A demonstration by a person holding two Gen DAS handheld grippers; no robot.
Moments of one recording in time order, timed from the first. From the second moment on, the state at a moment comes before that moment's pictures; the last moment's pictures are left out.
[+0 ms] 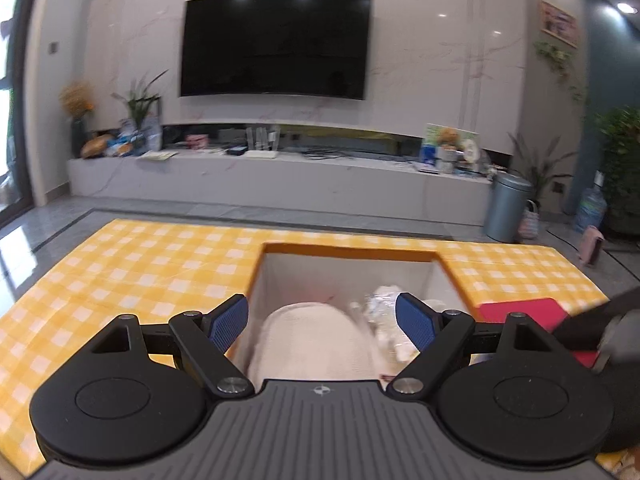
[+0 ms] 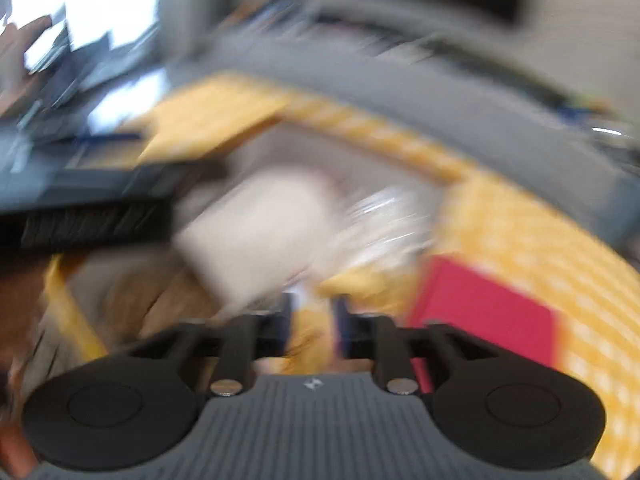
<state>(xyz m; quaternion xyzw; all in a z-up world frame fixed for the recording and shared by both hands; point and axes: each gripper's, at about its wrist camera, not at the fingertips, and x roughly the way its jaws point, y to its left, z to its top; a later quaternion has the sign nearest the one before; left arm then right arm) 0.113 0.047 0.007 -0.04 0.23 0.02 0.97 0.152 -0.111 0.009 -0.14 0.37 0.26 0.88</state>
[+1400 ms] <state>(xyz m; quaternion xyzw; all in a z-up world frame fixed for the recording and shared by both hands) 0.107 0.014 -0.010 -0.04 0.21 0.04 0.98 0.140 -0.154 -0.009 -0.04 0.23 0.19 0.95</state>
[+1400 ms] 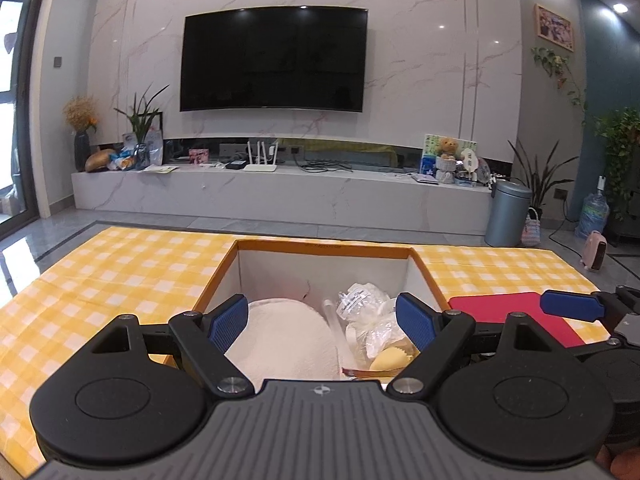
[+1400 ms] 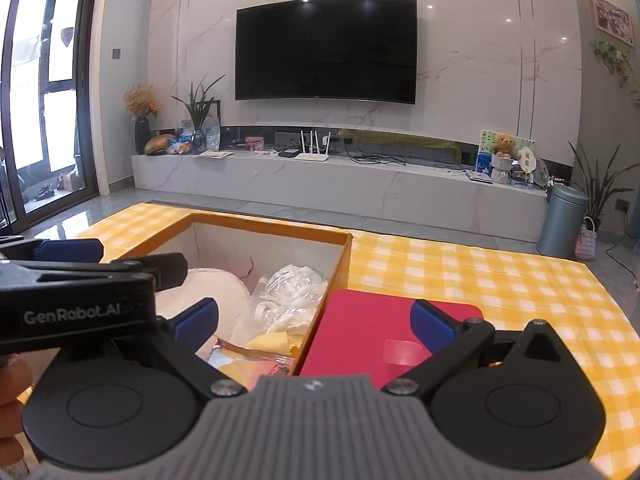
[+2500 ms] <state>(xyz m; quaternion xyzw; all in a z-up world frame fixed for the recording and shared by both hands) 0.107 0.015 -0.009 -0.03 0.20 0.06 0.98 0.142 -0.153 -0.014 -0.04 0.23 0.21 0.95</state>
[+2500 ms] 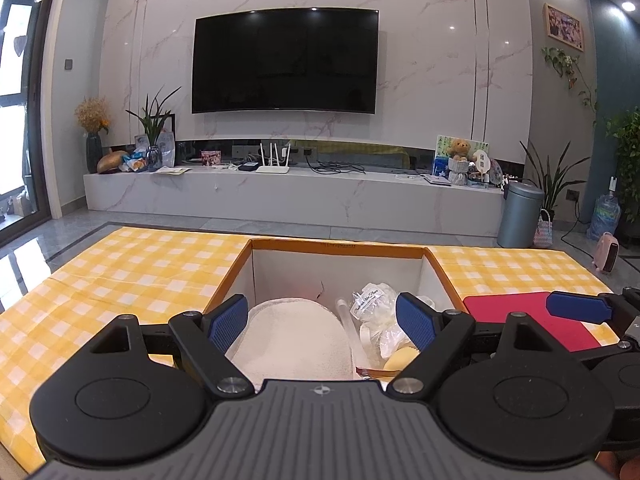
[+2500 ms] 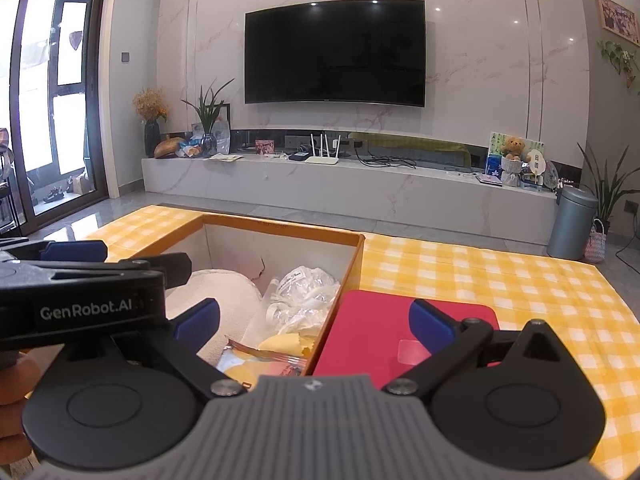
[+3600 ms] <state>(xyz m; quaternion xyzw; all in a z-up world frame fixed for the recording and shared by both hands) 0.111 0.017 -0.013 -0.03 0.22 0.07 0.97 0.146 -0.147 -0.018 -0.05 0.25 0.20 0.95</state>
